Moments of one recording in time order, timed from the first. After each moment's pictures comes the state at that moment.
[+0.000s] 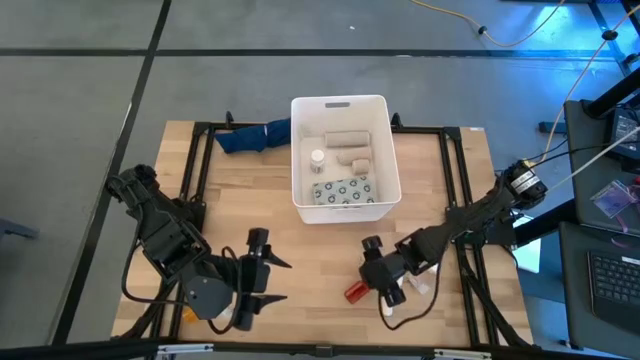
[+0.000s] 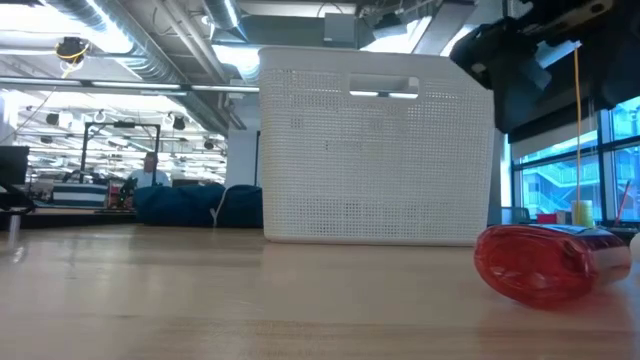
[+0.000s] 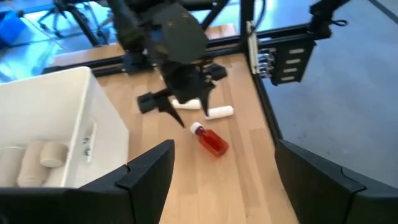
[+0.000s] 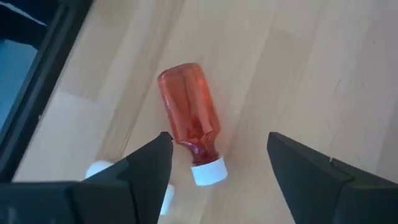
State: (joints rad) left arm -0.75 1.64 1.93 -1.01 -0.61 -0.35; right arm 0.52 1.61 1.09 -0.55 0.08 0.15
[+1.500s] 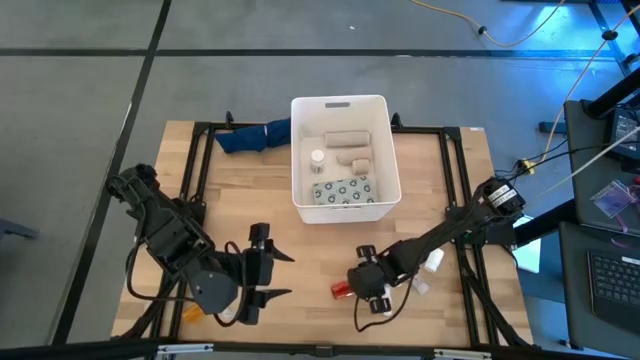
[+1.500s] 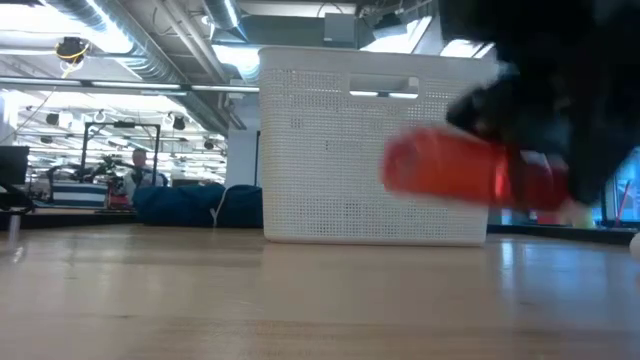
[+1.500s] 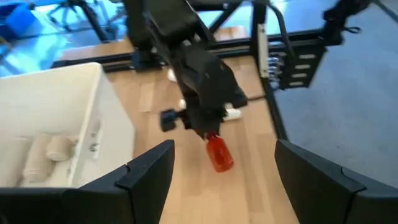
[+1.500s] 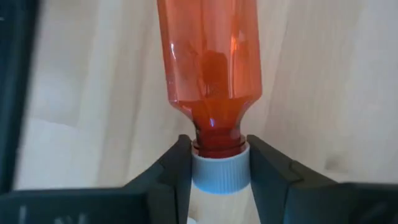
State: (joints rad) left arm -0.72 1.64 1.93 -1.01 -0.61 -0.38; right arm 0.52 1.82 1.21 -0.58 0.01 0.34
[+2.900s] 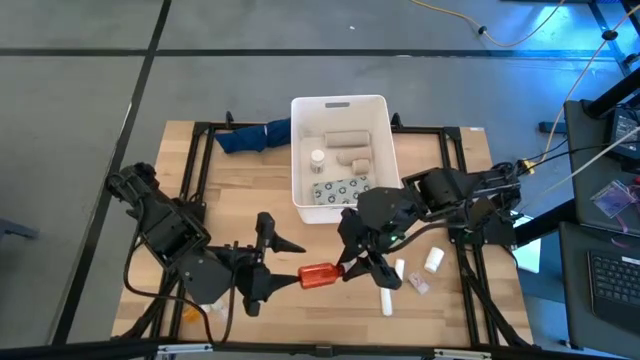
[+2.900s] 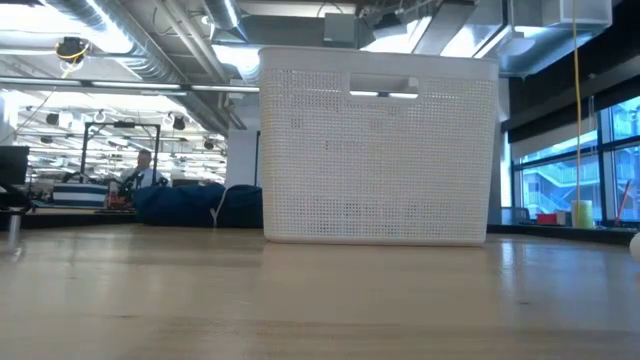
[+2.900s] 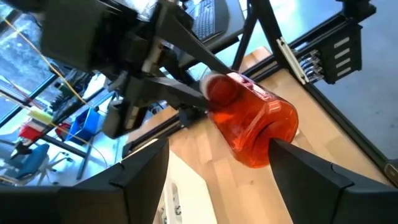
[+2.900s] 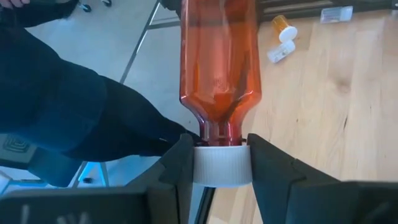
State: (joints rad) left arm -0.69 1.63 1.96 -0.84 -0.75 0.23; right arm 0.34 1.82 2.23 -1.07 -0.33 0.34
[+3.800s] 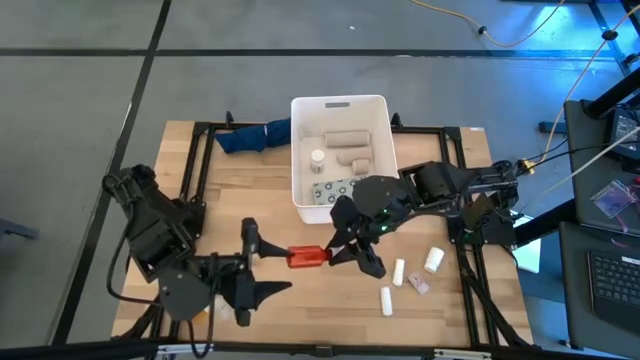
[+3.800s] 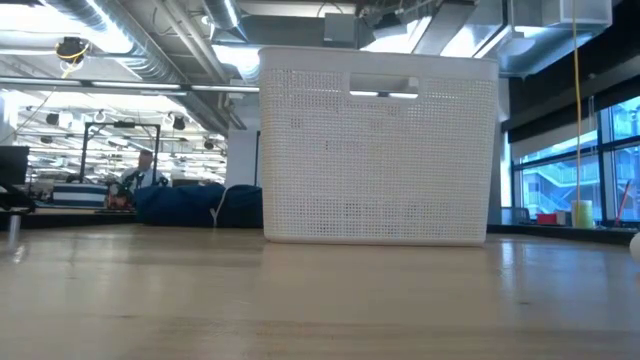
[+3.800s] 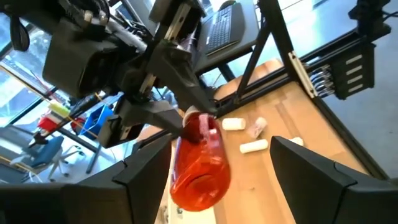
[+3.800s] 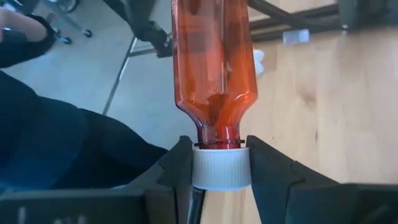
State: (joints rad) left arm -0.79 1.63 1.98 -0.84 -0.88 0.15; right arm 0.30 1.82 2.23 -1.01 -0.26 0.39
